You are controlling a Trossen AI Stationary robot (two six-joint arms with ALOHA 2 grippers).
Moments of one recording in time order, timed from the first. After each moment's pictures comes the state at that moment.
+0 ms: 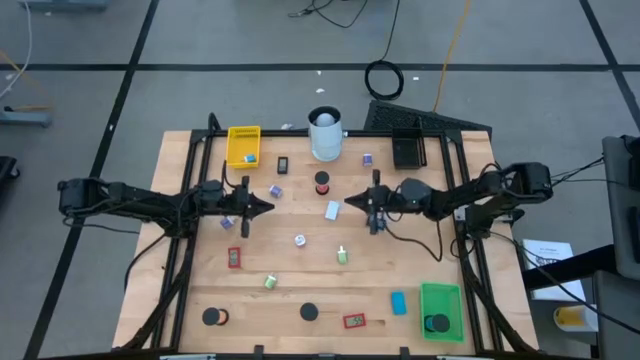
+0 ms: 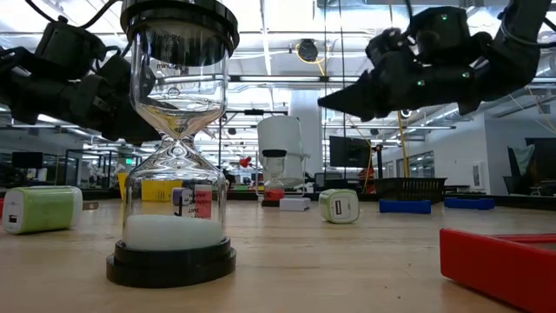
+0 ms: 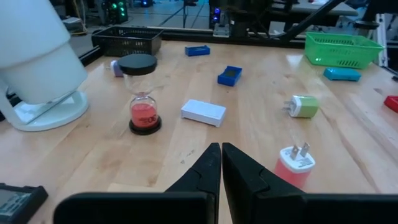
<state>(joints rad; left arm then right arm) 0.22 1.01 0.03 0.76 0.15 0.02 -0.13 1.49 0.39 1.03 -0.03 -0.06</state>
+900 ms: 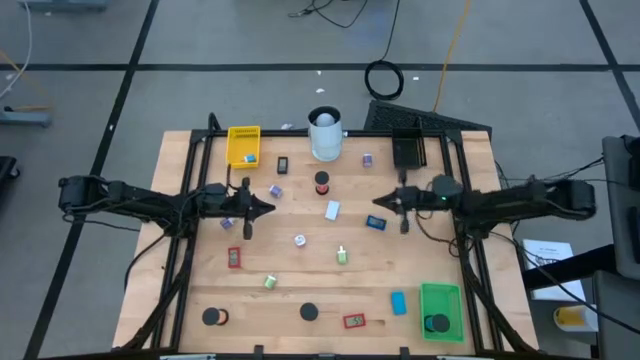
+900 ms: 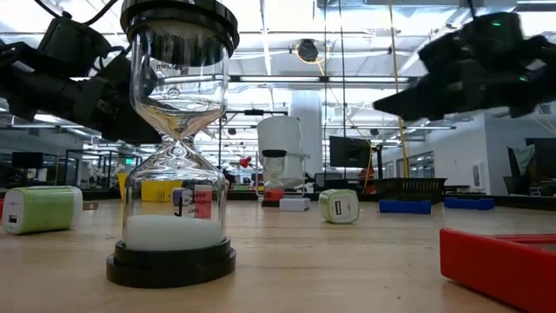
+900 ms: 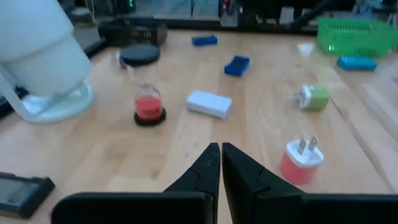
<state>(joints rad) 0.15 1.01 0.07 0.66 0.06 0.01 -0.26 1.02 0.10 0.87 -0.23 -0.14</state>
